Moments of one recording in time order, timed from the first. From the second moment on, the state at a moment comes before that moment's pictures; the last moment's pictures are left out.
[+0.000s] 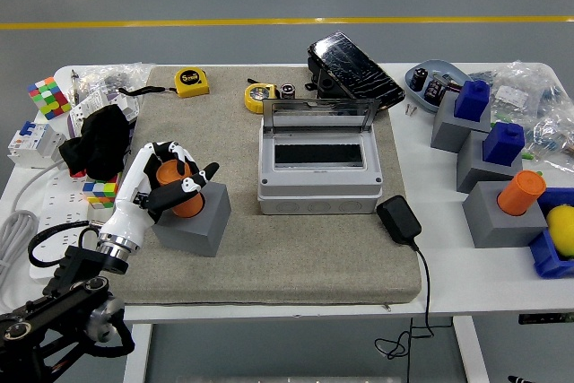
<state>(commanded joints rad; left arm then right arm) -0.25 0.35 -0.71 -1.32 0.66 0.33 -0.58 0.16 -0.25 0.71 0.26 -0.68 0.04 -0.14</state>
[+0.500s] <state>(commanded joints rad) -0.47 0.36 -0.68 -1.45 1.06 0.30 -0.25 0.17 -0.25 0.70 0.26 -0.67 0.04 -0.14</state>
